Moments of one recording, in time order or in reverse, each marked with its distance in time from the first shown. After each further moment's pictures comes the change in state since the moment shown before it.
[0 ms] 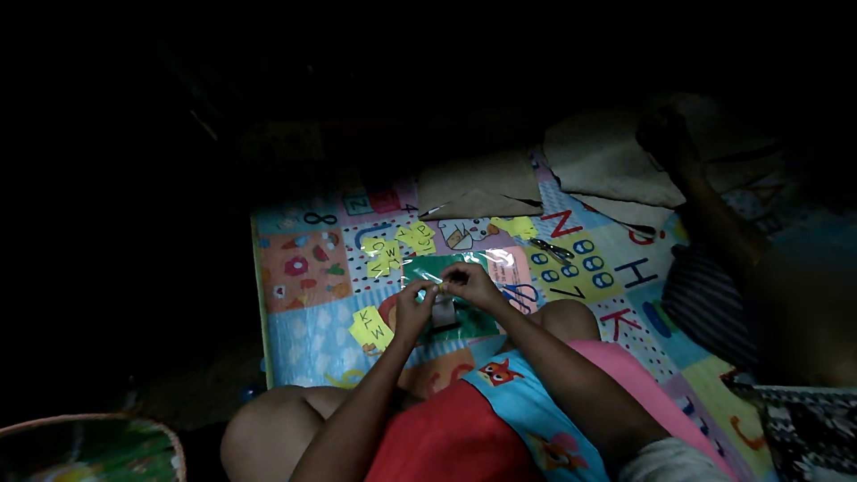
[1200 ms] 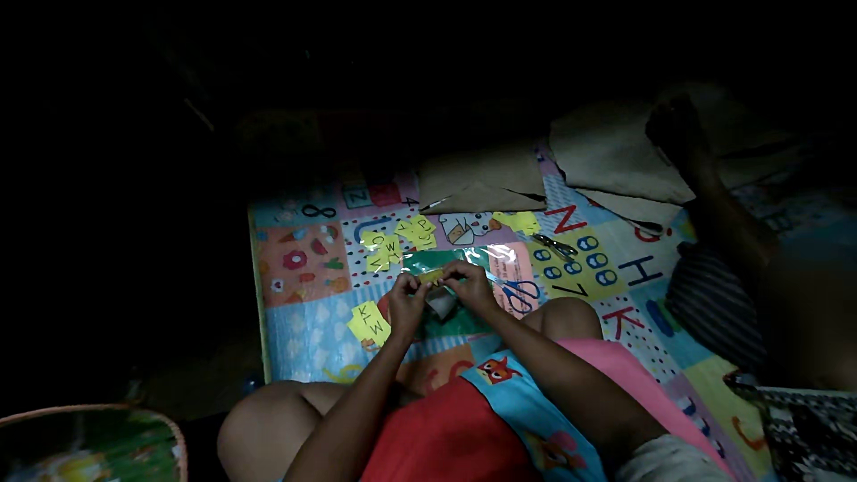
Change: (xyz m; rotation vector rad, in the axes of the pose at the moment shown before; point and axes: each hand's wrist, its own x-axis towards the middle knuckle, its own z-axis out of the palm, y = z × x) left_hand 0.002 -0.010 0.004 -0.047 0.188 -0.030; right_hand 0.003 0.029 0.024 -0.007 0.258 -0.302
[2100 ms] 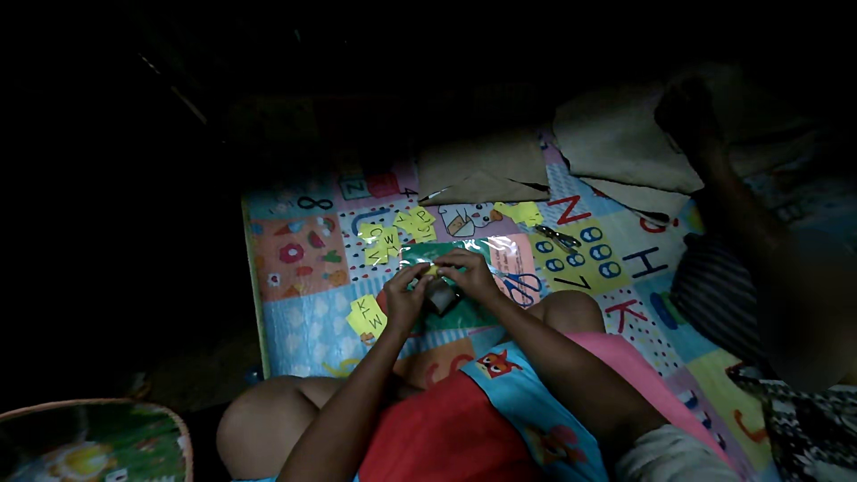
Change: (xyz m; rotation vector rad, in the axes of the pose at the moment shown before) left_hand 0.003 -0.002 -0.006 0.139 -0.043 0.264; right_hand 0.010 0.002 -0.009 -0.072 -0.069 -0.116
